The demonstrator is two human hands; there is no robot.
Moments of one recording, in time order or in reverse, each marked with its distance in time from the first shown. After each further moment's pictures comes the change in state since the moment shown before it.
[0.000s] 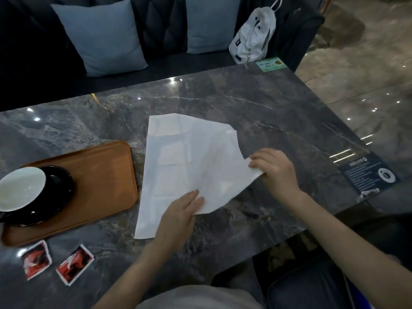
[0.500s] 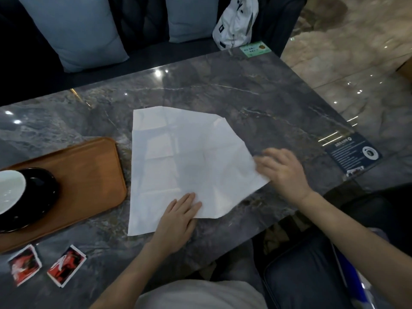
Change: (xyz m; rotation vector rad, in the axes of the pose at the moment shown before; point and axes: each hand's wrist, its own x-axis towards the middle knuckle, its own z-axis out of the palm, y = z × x) left_hand -0.015 -0.013 0.037 0.185 -0.278 0.067; right_hand -0.048 0.023 -0.017 -0.199 0.014 -0.226
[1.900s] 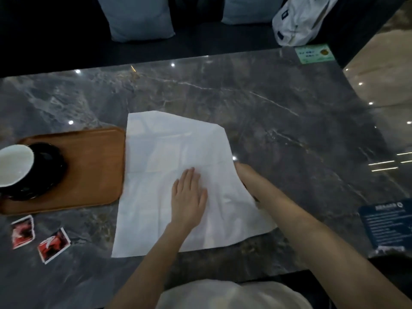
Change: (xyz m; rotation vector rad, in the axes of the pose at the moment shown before) left_hand 0.122 0.035 -0.013 -0.170 0.304 -0.638; right_hand 0.111 0.021 0.112 1.264 -0.988 1.329
